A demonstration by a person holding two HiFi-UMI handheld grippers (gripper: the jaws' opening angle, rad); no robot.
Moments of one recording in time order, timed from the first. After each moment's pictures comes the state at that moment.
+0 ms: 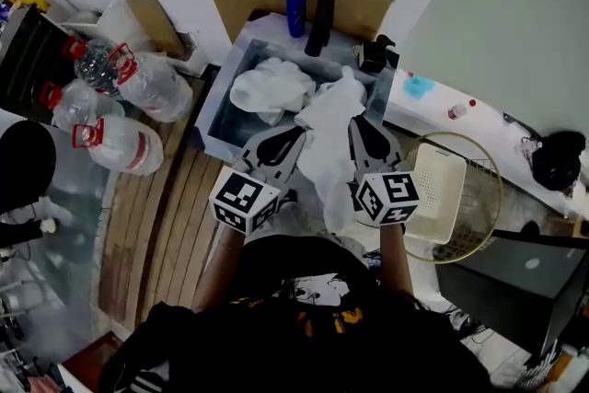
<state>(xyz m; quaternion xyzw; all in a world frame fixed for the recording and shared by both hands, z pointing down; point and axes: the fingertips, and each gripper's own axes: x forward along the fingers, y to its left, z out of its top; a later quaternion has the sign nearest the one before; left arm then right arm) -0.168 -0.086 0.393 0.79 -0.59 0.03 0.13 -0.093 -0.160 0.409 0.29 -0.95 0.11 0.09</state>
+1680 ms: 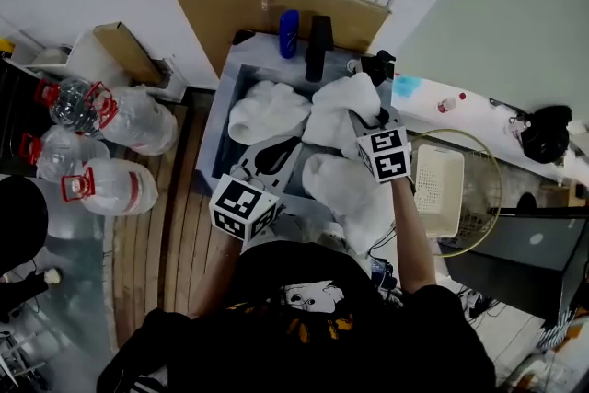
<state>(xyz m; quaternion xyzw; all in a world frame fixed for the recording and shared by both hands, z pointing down) -0.234 -0.126 0.420 0.84 -0.53 0.03 0.16 -0.144 -0.269 0.494 0.32 -0.89 0.00 0.33</state>
